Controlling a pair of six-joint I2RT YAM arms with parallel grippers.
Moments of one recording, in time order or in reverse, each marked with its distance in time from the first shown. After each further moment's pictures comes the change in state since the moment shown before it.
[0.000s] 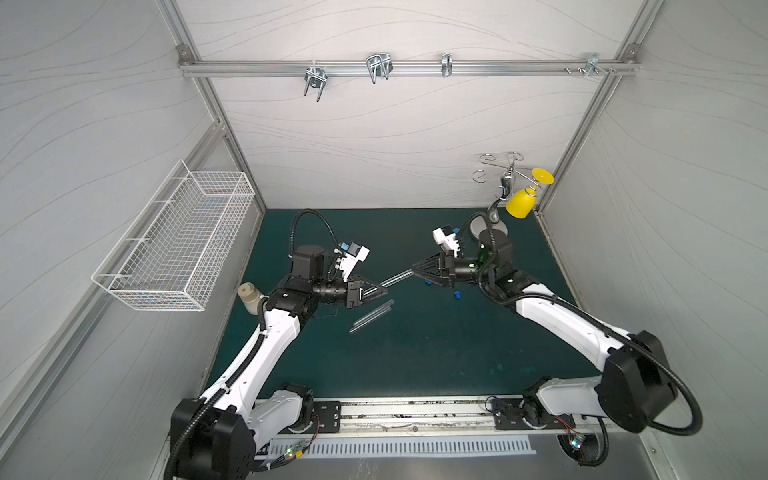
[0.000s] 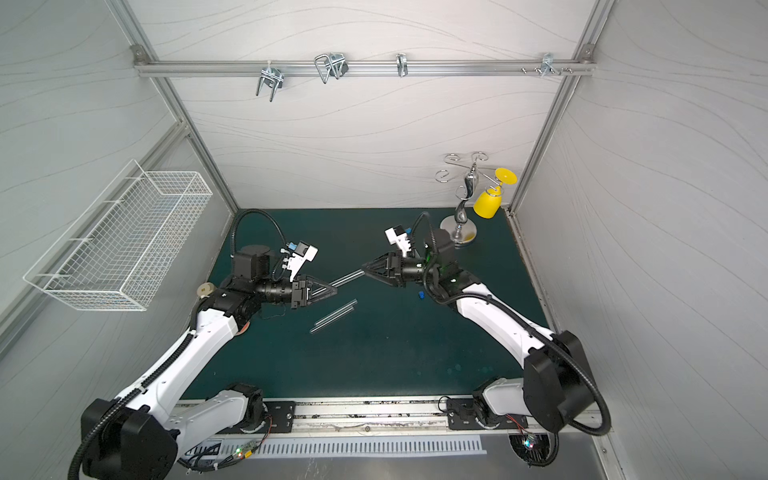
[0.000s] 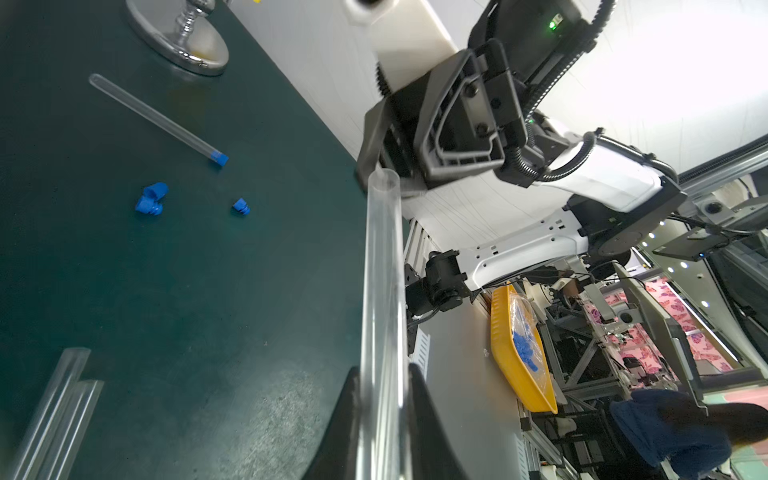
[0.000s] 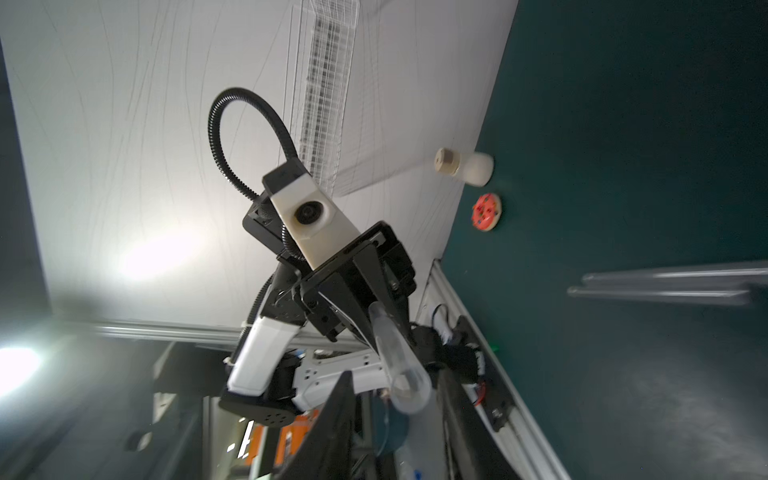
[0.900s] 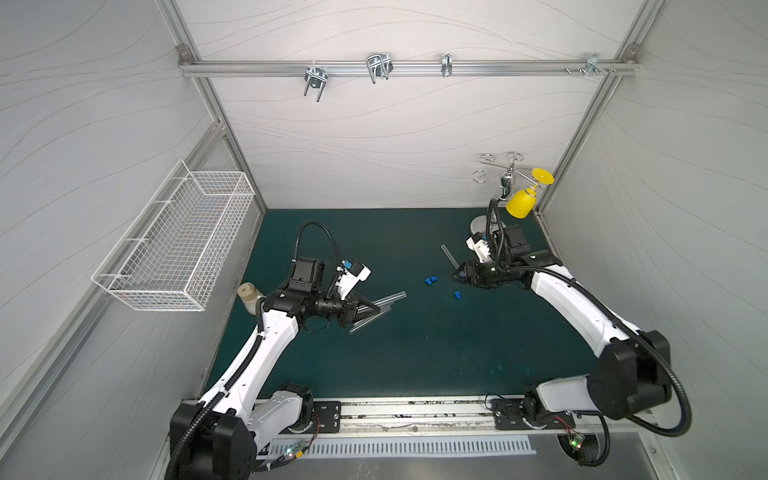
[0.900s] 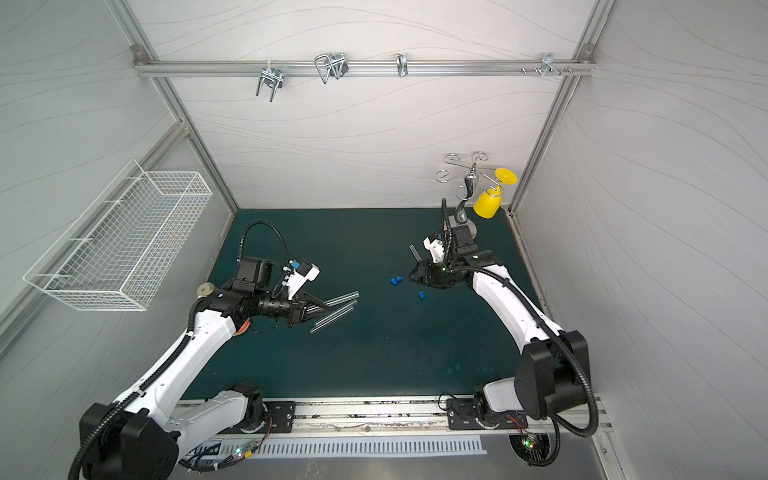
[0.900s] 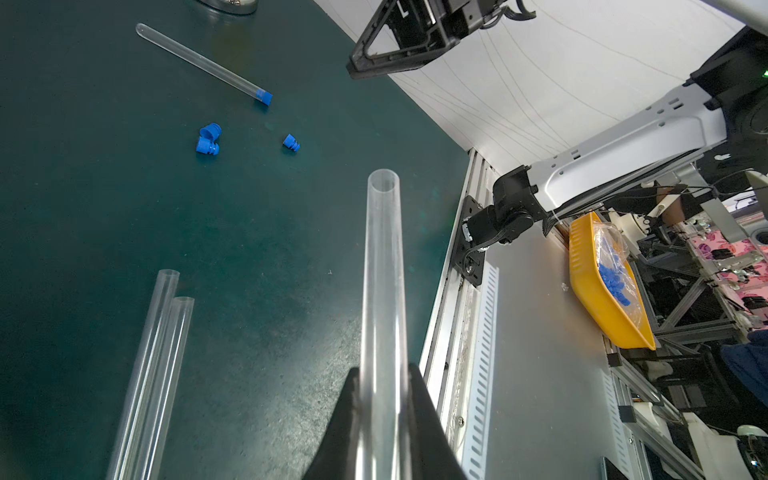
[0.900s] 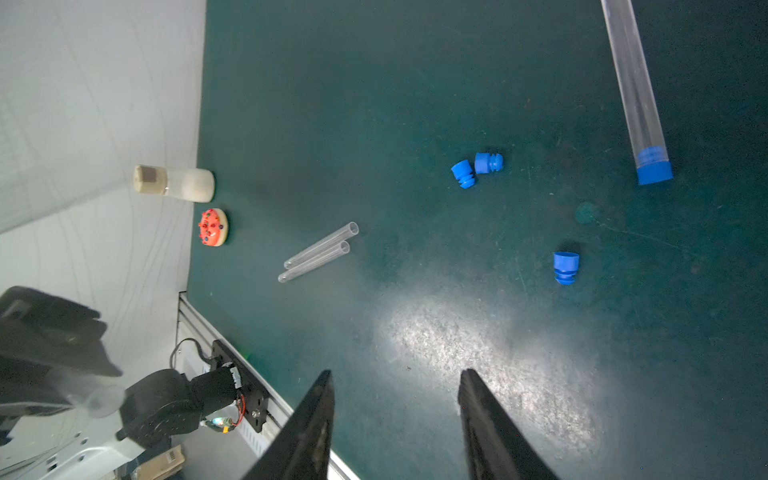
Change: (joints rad) left arm 0.019 -0.013 0.002 -0.336 -0.119 0.453; right arm -0.171 0.125 0.199 -0.861 0.436 -0.760
